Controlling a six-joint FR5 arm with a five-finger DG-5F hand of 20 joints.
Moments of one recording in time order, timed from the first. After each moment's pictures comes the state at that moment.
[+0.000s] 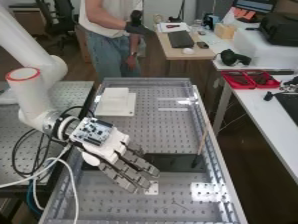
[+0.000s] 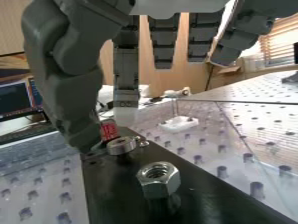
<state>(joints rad) 1.47 -2.01 -2.12 -2.22 -1.24 -0.56</state>
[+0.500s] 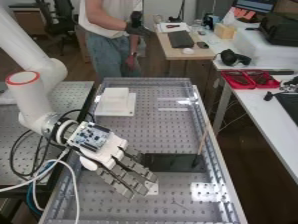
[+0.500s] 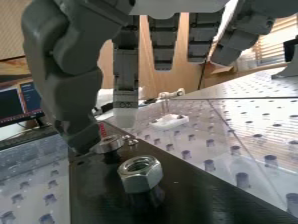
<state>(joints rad) 1.46 -2.03 -2.13 -2.19 -1.23 -0.53</state>
